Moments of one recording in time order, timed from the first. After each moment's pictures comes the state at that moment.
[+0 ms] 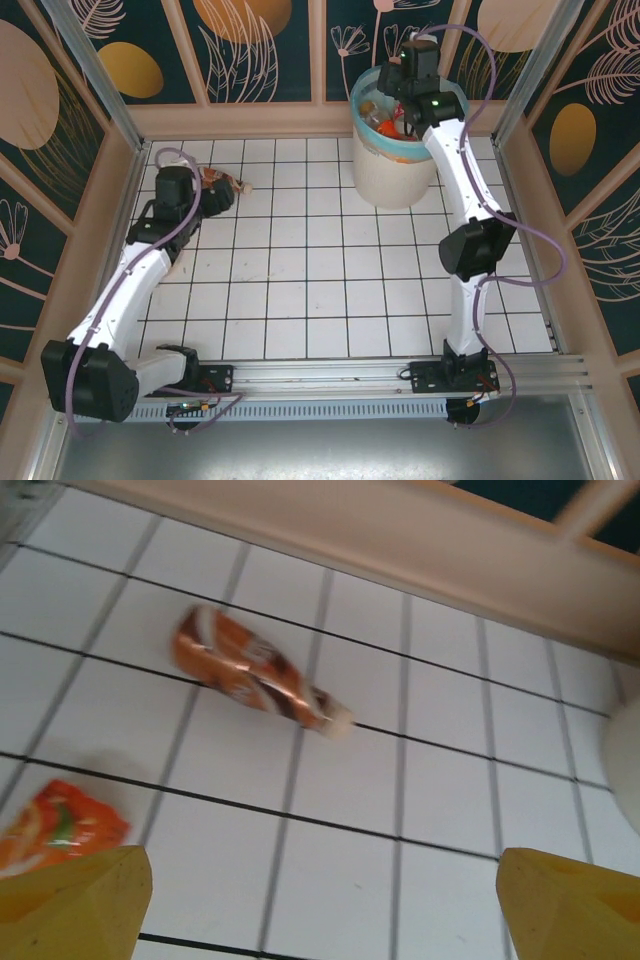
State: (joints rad) left arm -0.12 1.19 1.00 -0.40 -0.09 -0.43; right arm 0.34 2.07 2.39 -0.67 0.32 0.26
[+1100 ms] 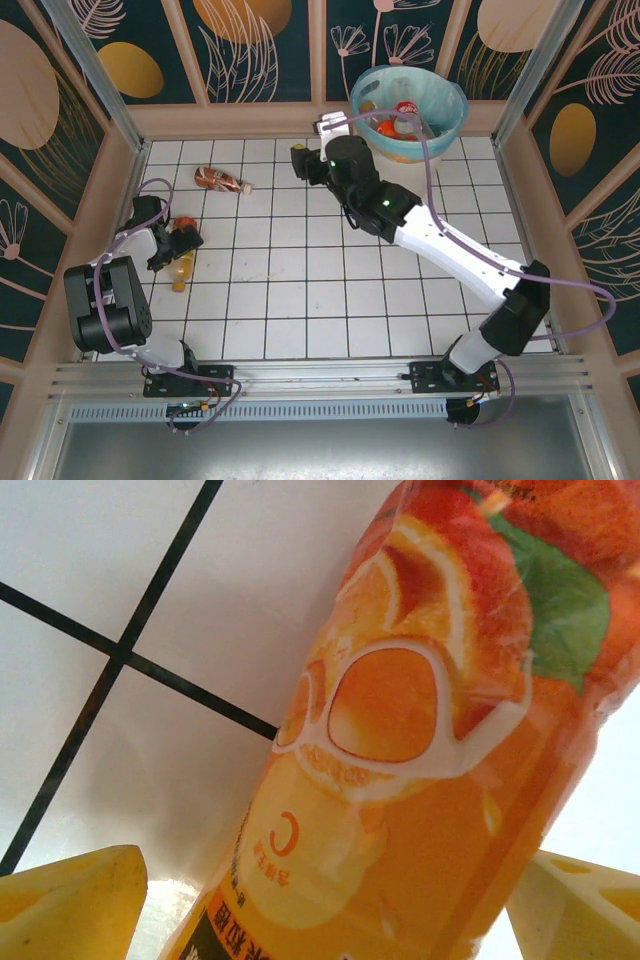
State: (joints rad) left arm 0.23 1.55 0.85 -0.47 0.08 -0.36; right arm 0.87 1.53 1.50 -0.19 0.42 0.18
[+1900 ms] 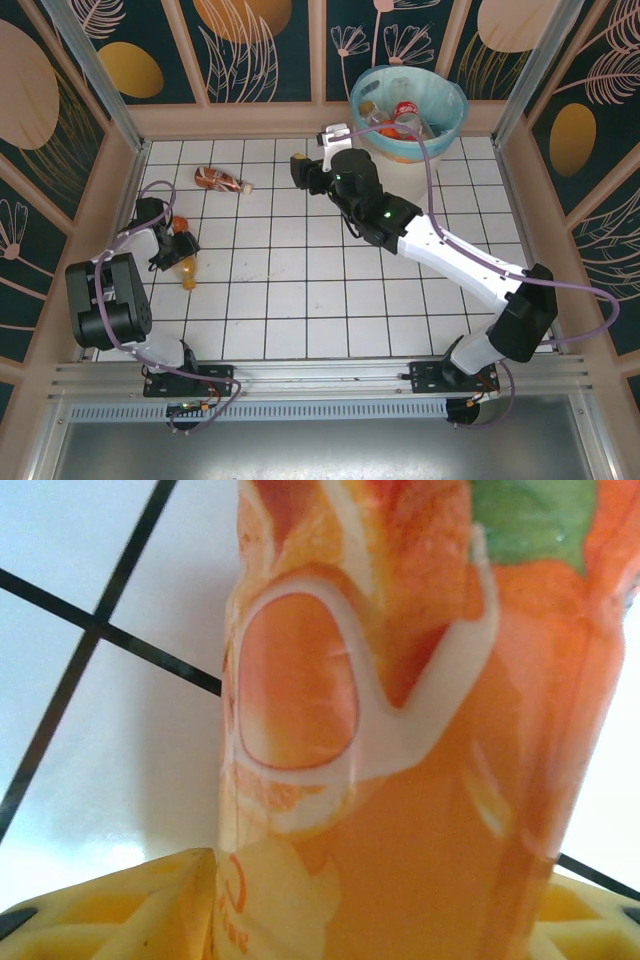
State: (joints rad) left arm 0.22 1.56 0.84 -0.47 0.09 -0.34; right arm 0.87 1.51 1.38 -0.08 0.35 0.24
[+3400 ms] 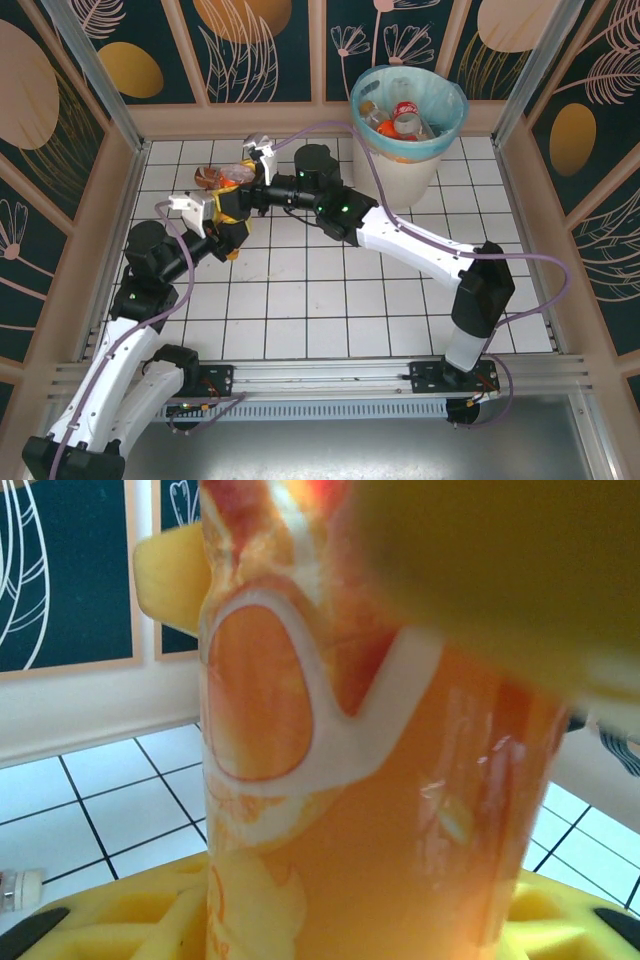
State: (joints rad) left arm -0.25 0.70 0.66 -0.04 0.49 -0.18; right arm 0.95 1.74 1.57 0.16 -0.45 0.33
